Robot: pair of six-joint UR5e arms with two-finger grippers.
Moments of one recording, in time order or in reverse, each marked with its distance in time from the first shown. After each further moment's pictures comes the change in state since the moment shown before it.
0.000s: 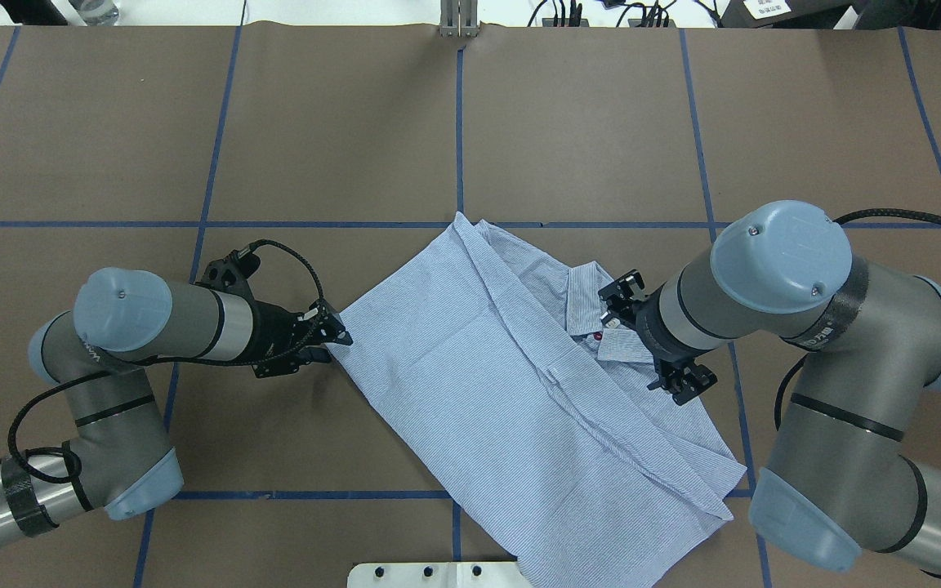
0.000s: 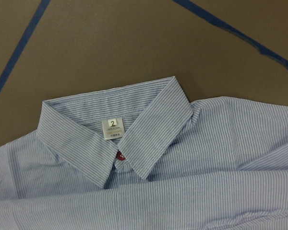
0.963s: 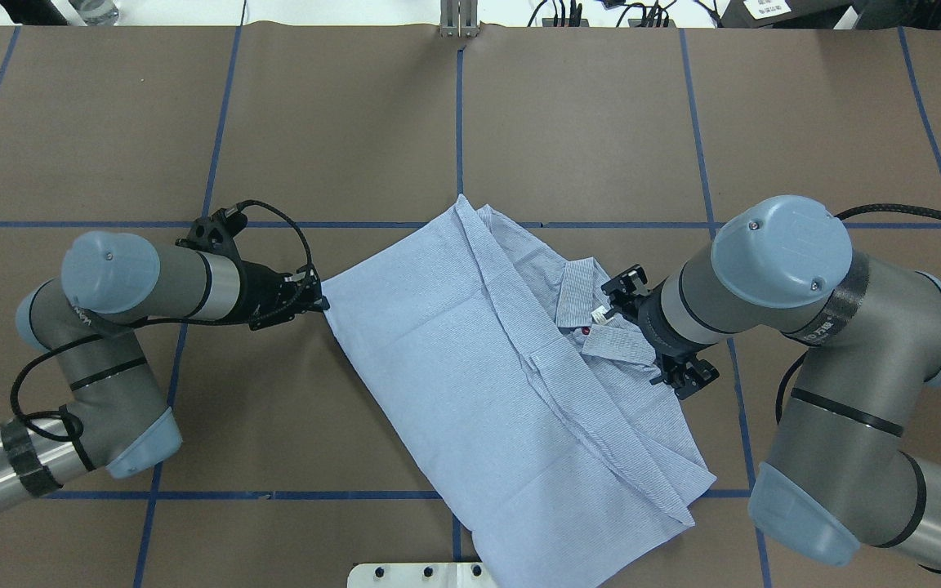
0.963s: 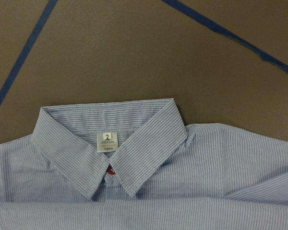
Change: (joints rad) left arm -0.099 -0.055 0.081 0.005 0.019 0.161; right arm 0.009 0.003 -0.004 -0.005 -0.006 0.000
